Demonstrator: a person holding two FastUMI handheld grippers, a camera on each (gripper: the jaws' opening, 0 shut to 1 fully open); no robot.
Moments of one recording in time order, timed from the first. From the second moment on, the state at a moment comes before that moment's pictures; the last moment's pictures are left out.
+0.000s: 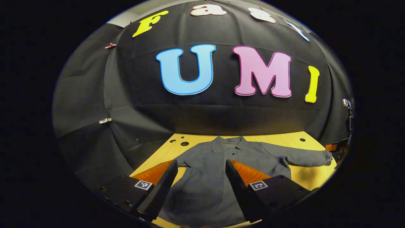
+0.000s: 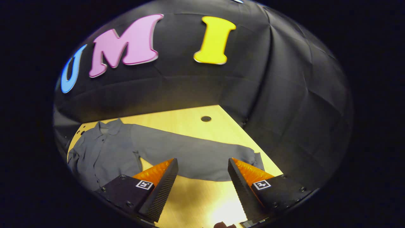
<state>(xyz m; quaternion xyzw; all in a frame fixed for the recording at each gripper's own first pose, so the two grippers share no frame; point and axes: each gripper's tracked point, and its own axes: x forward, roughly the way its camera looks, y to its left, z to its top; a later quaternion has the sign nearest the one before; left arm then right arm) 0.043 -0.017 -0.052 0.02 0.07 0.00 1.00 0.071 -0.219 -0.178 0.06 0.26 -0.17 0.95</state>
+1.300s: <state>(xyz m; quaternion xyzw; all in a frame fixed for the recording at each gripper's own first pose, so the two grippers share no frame) 0.054 -0.054 -0.082 0.07 0.14 -0.02 0.99 0.084 -0.355 -0.315 0.17 0.38 -0.30 0.86</state>
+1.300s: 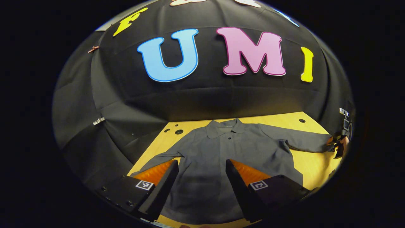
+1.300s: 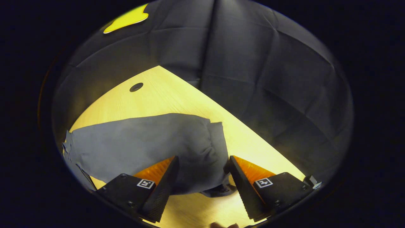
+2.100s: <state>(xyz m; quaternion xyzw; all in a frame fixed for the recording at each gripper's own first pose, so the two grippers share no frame) 0.049 -0.068 -0.100 0.05 0.17 -0.02 0.98 0.109 -0.331 -0.306 0.16 0.36 -0.27 0.88</state>
